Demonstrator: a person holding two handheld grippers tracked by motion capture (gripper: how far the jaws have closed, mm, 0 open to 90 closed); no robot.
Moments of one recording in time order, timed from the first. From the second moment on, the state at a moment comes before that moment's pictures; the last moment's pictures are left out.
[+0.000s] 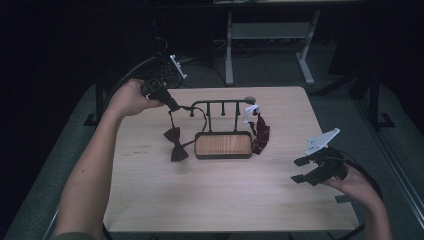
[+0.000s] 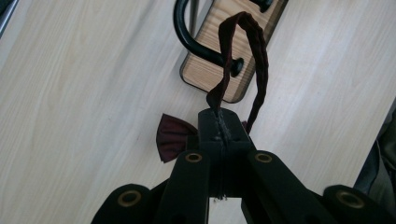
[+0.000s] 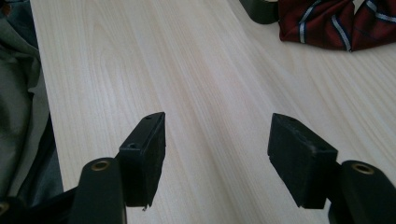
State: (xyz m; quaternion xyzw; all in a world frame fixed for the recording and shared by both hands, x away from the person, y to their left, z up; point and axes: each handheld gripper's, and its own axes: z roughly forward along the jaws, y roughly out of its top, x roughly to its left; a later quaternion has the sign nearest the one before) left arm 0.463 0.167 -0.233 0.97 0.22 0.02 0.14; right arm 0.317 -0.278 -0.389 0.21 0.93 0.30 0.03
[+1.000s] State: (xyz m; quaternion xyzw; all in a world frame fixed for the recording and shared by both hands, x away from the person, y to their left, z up) left arm 0.479 0.168 -0.246 0.97 0.23 0.02 0.11; right arm 0.316 -0.279 -0.388 0.21 0.93 0.30 0.03
